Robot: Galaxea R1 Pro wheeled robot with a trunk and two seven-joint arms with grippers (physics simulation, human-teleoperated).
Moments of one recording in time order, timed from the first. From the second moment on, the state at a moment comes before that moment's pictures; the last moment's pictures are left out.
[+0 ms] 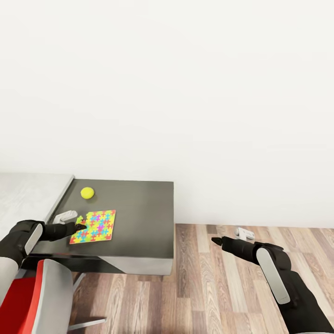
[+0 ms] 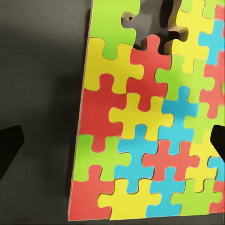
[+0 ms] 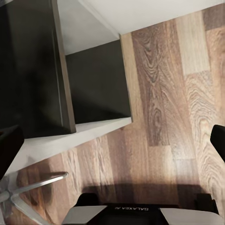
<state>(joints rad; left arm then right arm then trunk) -0.86 0.42 0.10 -0.58 0.19 0.75 -0.45 -0.40 -0.13 -0.03 -1.40 -0.58 0.92 -0.04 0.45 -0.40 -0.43</state>
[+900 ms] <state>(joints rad) -0.86 0.42 0.10 -0.58 0.19 0.75 -0.45 -0.40 -0.14 -0.03 -1.40 -0.58 0.91 -0.04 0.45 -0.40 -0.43</state>
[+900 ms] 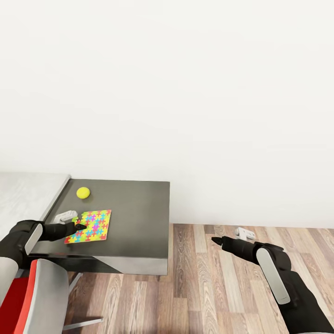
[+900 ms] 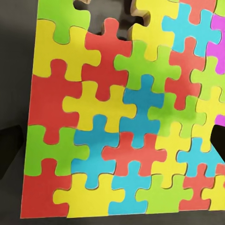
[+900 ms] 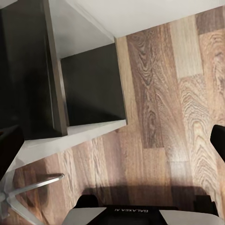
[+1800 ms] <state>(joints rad) -0.86 0.41 0.10 -0.58 0.19 0.75 -0.45 -0.40 -0.14 -0.03 -1.40 -0.58 0.92 -0.04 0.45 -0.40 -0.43</state>
